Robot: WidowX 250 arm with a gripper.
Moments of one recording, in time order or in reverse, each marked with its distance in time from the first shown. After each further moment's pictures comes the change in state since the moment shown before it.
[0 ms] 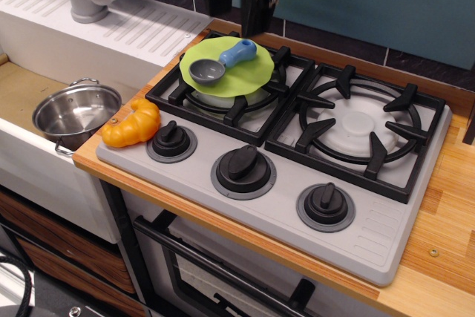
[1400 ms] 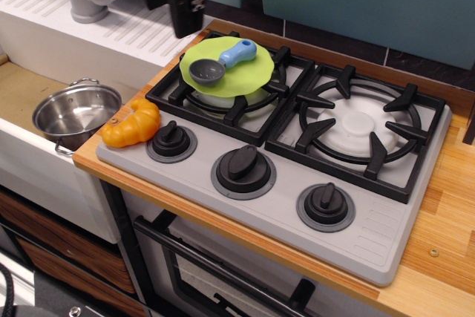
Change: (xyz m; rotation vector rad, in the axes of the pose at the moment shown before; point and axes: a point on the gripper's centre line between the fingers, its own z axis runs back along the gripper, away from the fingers) arm -0.058 0.041 -0.001 0.121 -0.159 -0.023
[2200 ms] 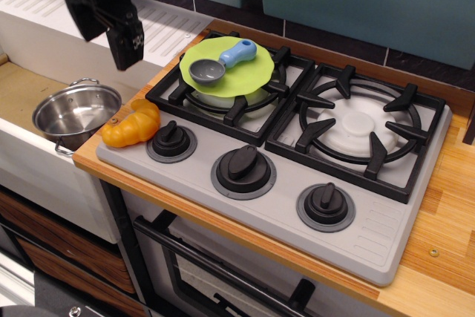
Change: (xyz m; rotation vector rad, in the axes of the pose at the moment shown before) arm -0.056 0.022 -0.019 0.114 0.013 0.197
